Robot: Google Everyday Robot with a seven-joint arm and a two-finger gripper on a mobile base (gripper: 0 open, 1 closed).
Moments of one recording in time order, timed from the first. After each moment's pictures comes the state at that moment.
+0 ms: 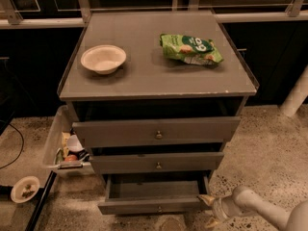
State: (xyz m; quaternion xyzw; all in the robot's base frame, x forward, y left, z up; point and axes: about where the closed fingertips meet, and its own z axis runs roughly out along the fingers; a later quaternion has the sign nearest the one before) arm 0.455 -0.275 0.169 -0.73 0.63 0.14 0.23
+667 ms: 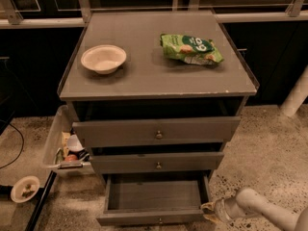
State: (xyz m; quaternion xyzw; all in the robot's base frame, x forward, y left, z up) arm 0.437 -0.281 0.182 -0.73 0.63 0.13 0.22
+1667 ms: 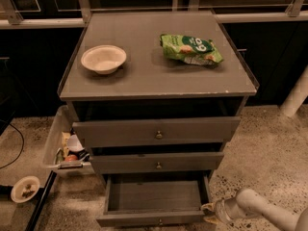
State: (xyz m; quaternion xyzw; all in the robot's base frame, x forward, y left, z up) arm 0.437 -0.281 0.182 -0.73 0.63 0.13 0.22
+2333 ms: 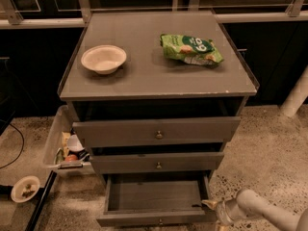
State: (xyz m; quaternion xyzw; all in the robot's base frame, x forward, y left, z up) arm 0.437 -0.281 0.187 -0.73 0.63 0.13 0.22
